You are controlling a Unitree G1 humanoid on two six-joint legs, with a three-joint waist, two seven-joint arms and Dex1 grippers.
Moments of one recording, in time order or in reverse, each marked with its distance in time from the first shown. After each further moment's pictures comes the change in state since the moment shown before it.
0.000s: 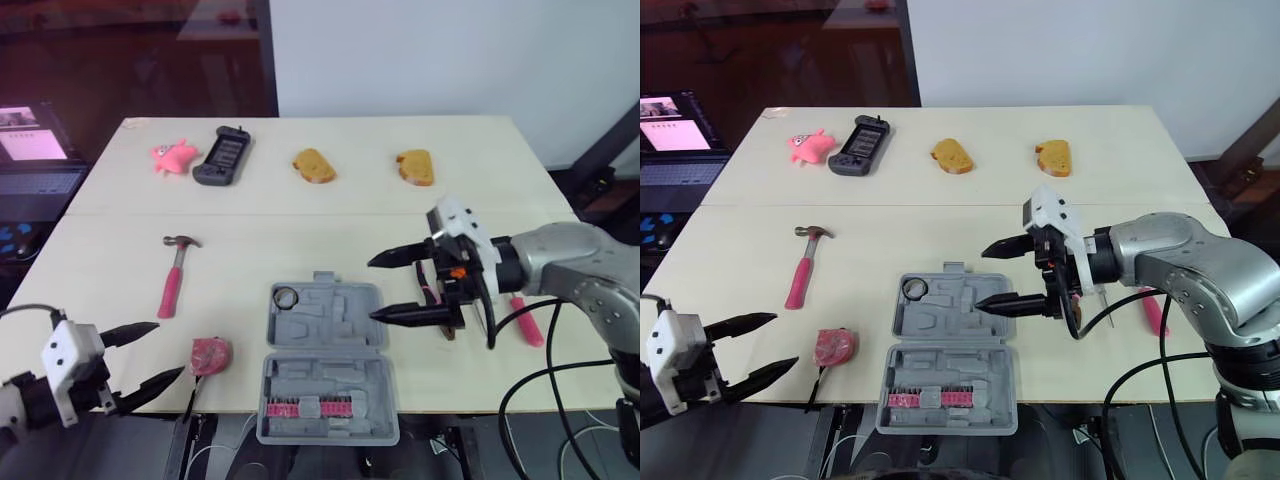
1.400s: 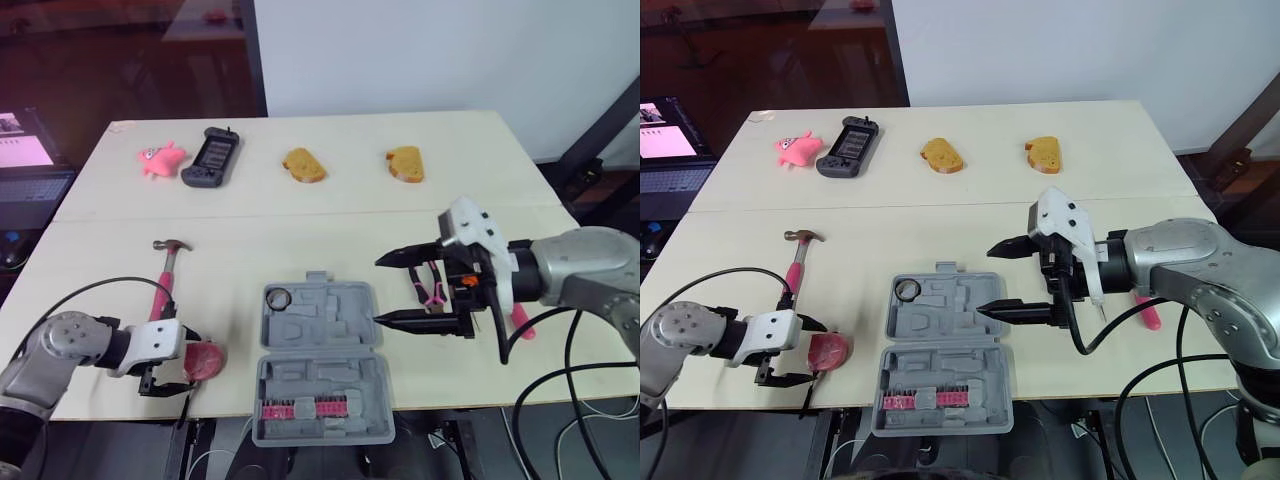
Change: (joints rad) left arm -0.555 0.084 -0.592 0.456 0.485 -0.258 -0.079; right arm 0.041 -0.054 -0.069 -0.069 0.049 0.019 -0.120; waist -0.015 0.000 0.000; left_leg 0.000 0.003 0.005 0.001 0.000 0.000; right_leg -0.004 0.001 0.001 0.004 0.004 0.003
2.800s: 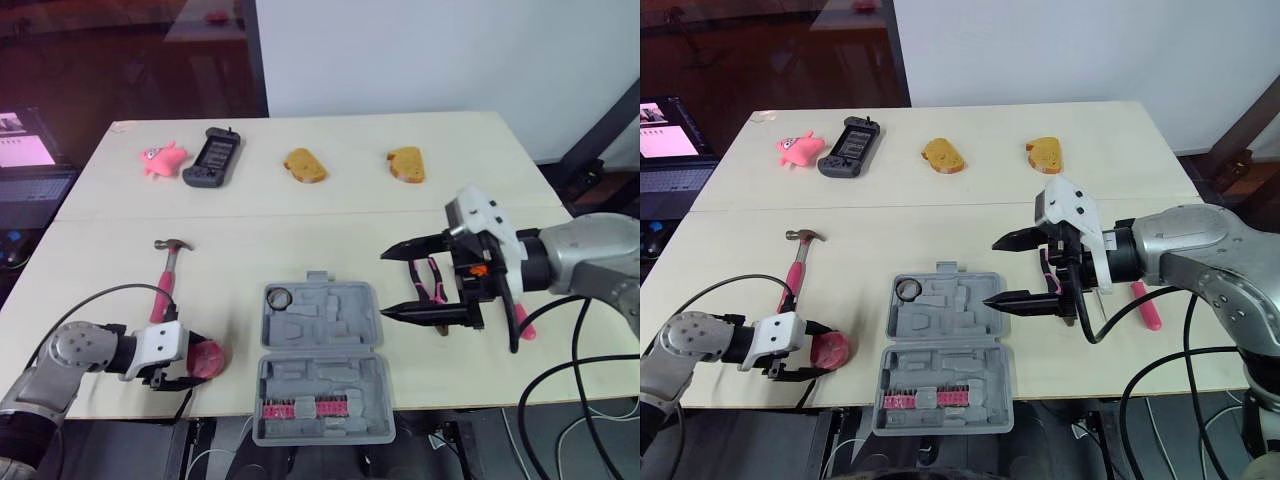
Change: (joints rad) left arm -0.041 -0.047 -0.005 0.065 -0.070 -0.047 -0.003; right arm -0.048 -0.029 0.008 0.056 -0.011 0.002 0.050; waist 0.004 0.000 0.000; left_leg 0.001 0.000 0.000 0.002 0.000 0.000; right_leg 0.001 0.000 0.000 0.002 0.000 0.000
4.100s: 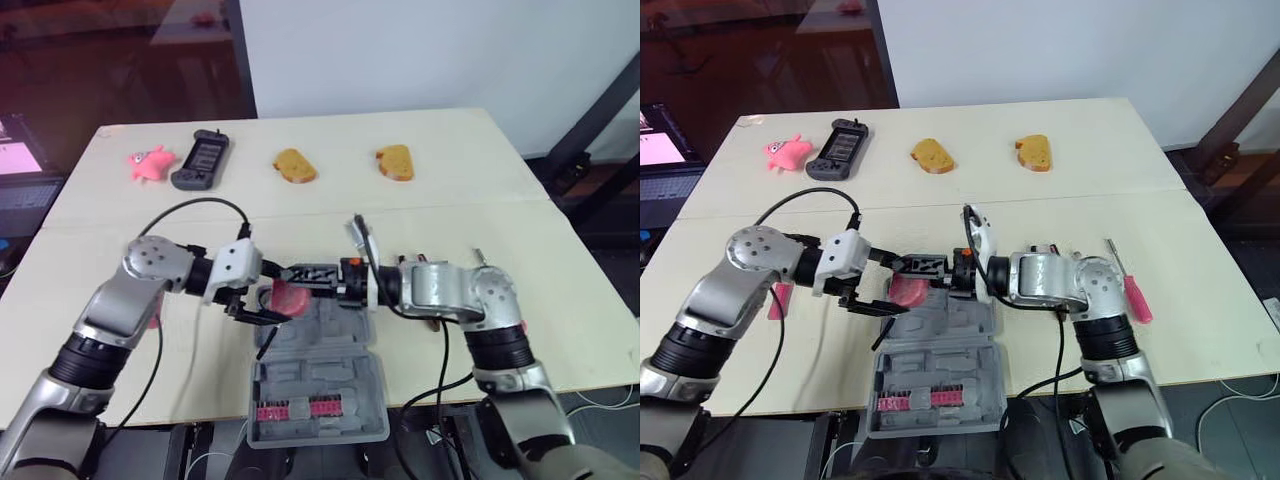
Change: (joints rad) left arm -0.395 -0.182 -0.144 -0.335 -0.168 0.431 -0.053; right arm -0.011 0.738 0.116 0.575 1.000 0.214 -1.370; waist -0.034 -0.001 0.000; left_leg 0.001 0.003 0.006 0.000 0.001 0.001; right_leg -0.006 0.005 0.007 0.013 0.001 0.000
